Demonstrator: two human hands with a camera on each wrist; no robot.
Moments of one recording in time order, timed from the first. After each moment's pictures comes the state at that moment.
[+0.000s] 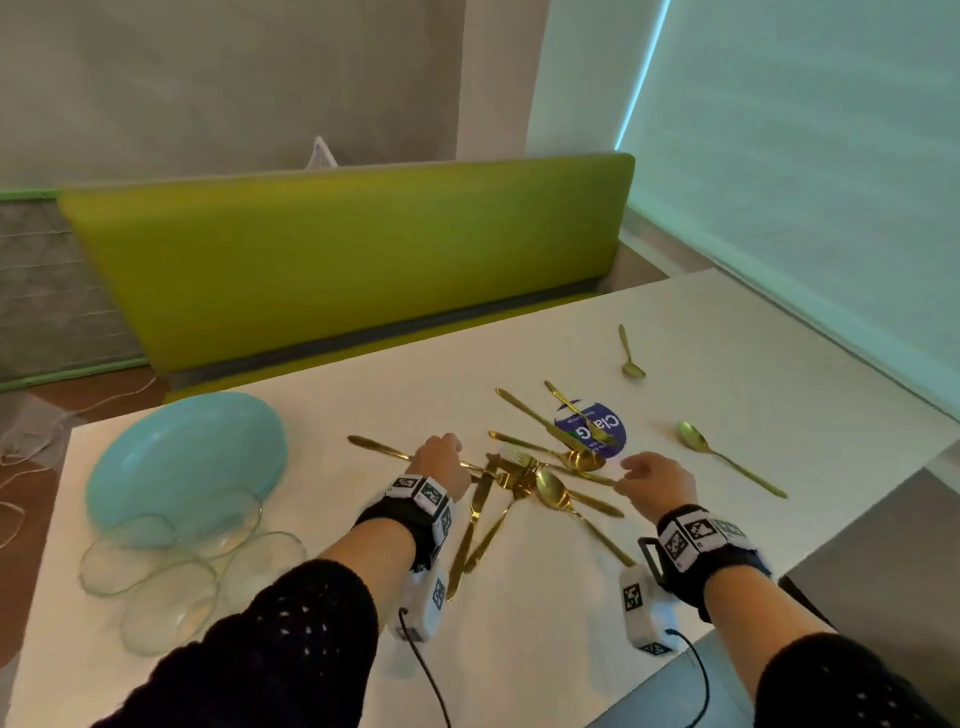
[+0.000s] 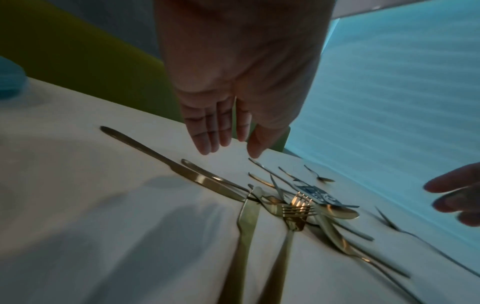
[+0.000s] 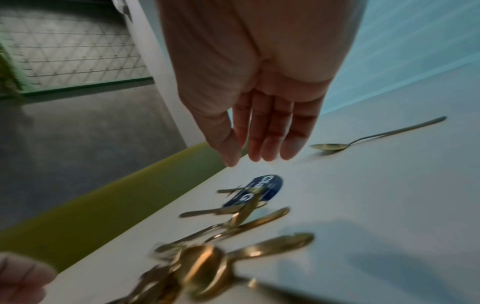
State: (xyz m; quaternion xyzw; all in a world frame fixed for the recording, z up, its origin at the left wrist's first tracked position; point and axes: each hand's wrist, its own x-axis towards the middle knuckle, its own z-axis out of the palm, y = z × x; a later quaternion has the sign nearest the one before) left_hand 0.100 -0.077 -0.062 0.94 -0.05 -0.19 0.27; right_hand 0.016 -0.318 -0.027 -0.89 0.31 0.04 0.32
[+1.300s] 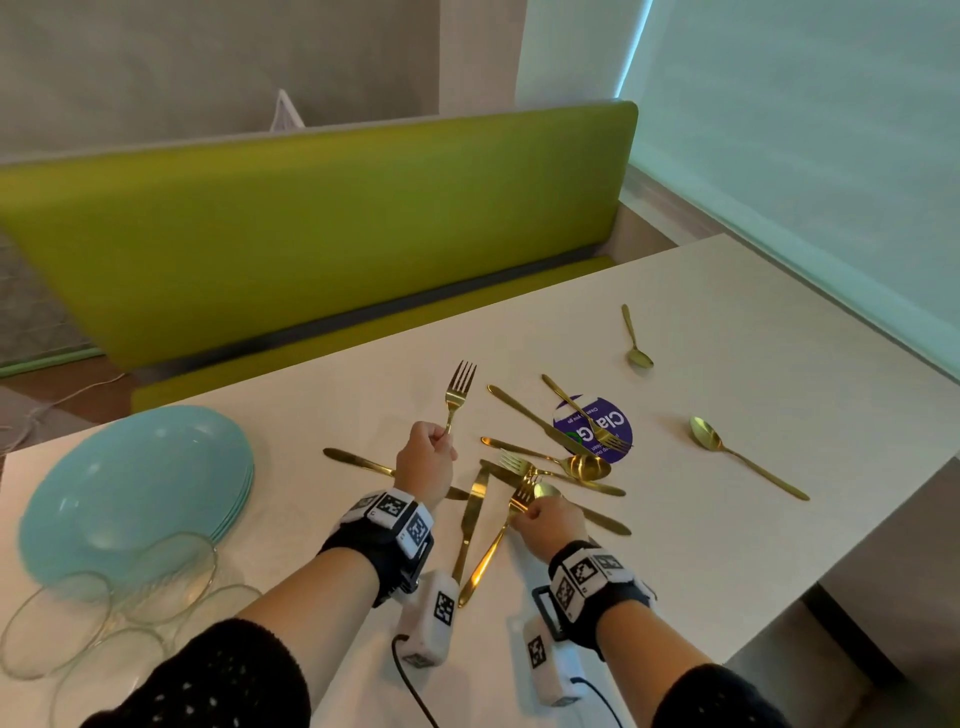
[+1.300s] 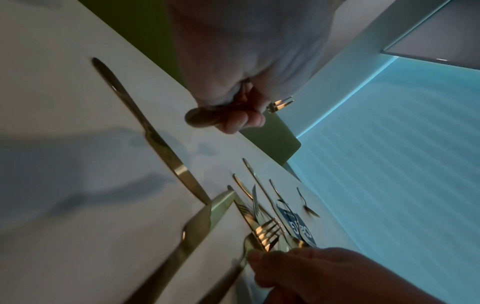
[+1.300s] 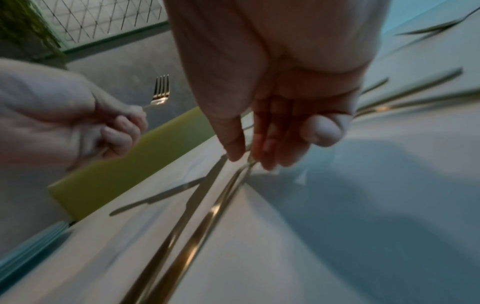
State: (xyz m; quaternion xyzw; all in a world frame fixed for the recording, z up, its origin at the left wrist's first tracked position) left_hand 0.130 -0.093 -0.067 0.82 0.09 -0.12 0.55; right_hand 0.061 -0.236 -0.104 -0.89 0.28 0.20 0.31
